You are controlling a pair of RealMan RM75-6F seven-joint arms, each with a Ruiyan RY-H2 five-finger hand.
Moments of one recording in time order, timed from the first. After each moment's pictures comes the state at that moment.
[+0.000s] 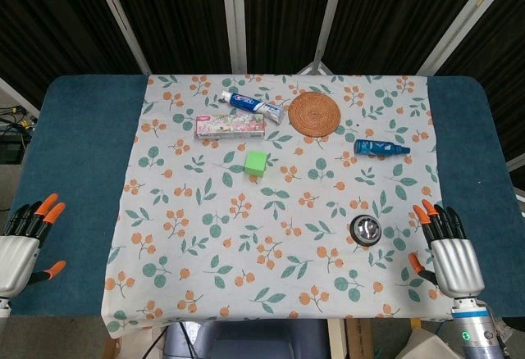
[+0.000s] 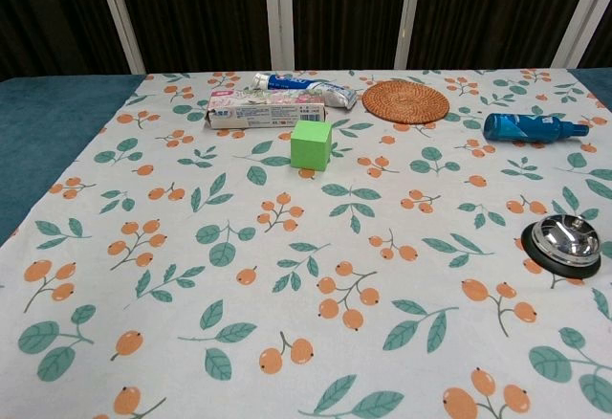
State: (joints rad) left arm -0.10 -1.11 0.03 -1.59 1.59 1.48 0.07; right arm 0.10 -1.22 0.03 -1.68 -1.53 1.46 -0.20
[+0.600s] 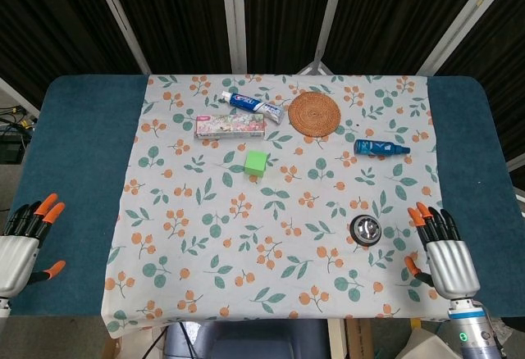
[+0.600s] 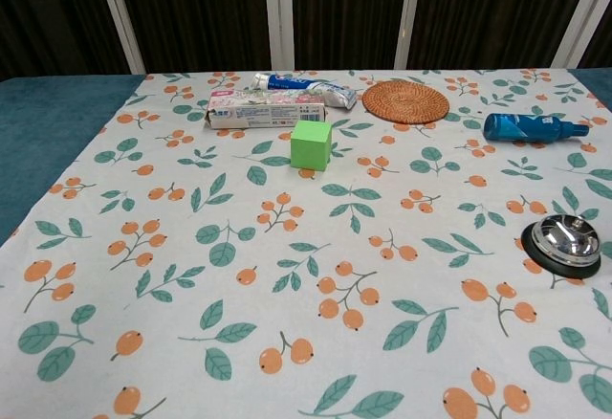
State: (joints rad) left arm -0.10 -1.11 0.03 -1.58 1.59 1.47 0.07; right arm 0.11 -1.22 0.02 -1.69 -1.54 1.43 -0.19
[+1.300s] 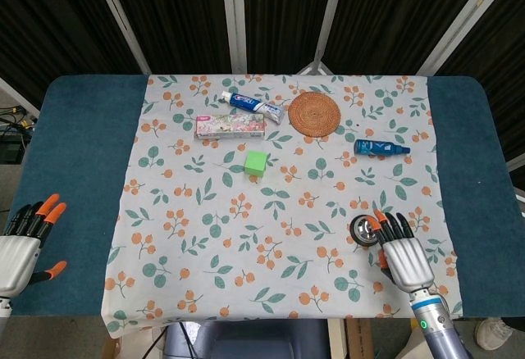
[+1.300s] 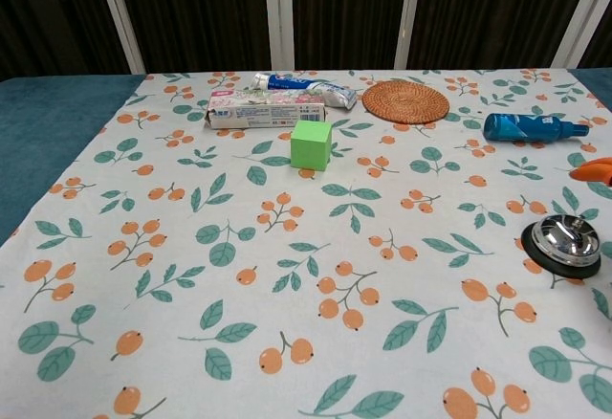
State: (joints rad) left arm -0.10 -1.11 0.03 -1.59 1.59 1.47 0.07; right arm 0.20 -1.36 0.02 -1.65 -1.46 1.25 -0.41
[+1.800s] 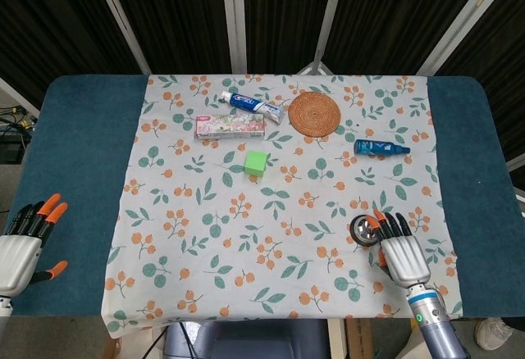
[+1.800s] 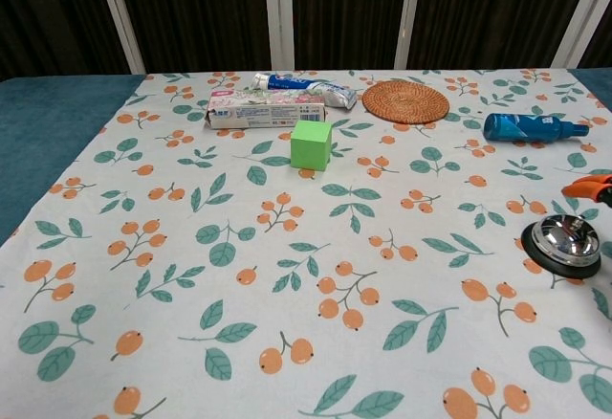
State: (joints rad) left arm -0.10 -1.11 0.03 -1.59 1.59 1.46 0.07; right arm 0.22 -1.38 0.03 -1.62 -1.39 1.20 -0.44
